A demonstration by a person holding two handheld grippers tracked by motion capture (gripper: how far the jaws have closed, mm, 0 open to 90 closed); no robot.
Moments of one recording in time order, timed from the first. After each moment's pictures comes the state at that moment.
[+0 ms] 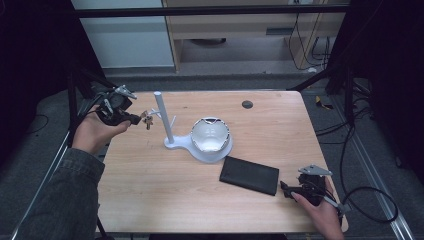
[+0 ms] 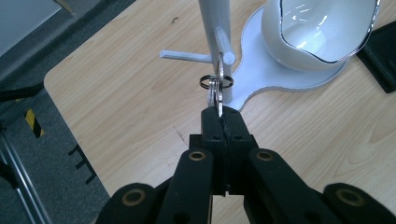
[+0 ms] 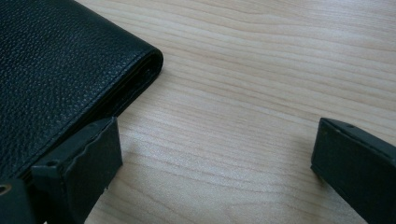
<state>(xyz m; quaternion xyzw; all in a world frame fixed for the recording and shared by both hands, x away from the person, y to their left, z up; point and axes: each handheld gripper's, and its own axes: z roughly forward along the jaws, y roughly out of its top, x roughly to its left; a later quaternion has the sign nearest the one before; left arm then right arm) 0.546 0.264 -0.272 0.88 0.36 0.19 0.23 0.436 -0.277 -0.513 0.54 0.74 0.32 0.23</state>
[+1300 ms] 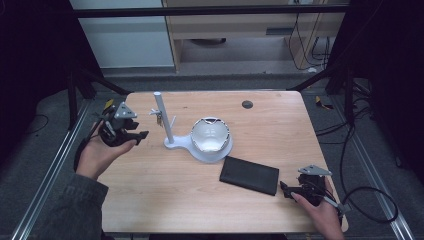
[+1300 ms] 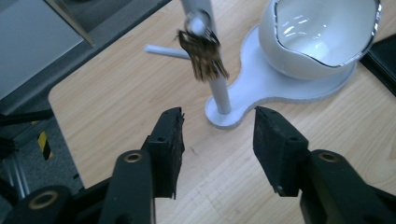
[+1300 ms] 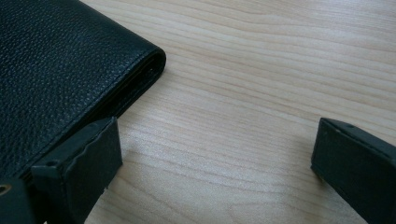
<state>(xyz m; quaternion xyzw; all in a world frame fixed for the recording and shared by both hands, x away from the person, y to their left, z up) 0.510 0.265 -0.318 0.86 0.35 0.25 0.29 0.436 -0.277 -0.513 0.54 0.74 0.32 0.23</state>
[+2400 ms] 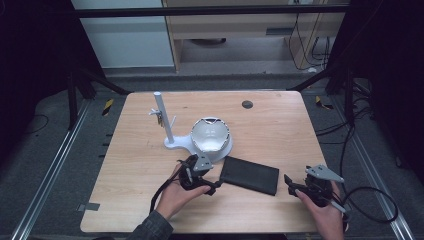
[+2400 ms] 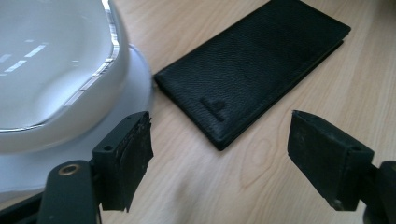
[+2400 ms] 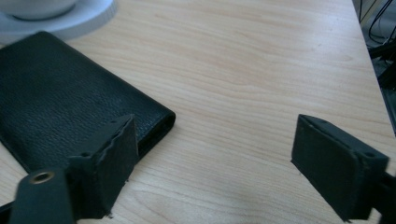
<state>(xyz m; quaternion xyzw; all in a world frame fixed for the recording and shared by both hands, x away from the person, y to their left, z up) 0.464 0.089 -0.453 0.88 0.22 0.13 0.39 0.417 -0.277 -0.482 0.51 0.71 0.39 0.30</state>
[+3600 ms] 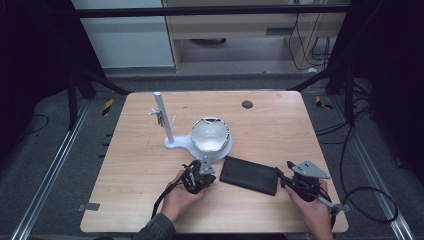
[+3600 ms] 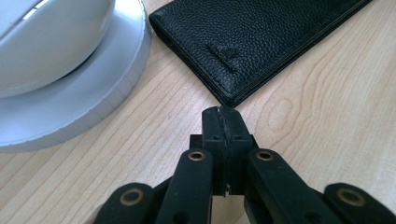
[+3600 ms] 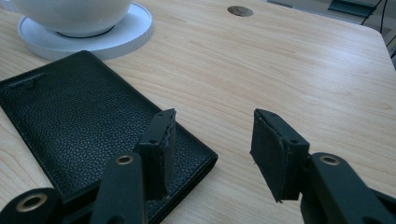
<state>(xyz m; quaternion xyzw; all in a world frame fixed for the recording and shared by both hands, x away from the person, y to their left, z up) 0.467 0.088 -0.478 0.91 0.25 0.13 0.32 0.428 -0.246 -0.477 0.45 0.73 0.41 0.31</state>
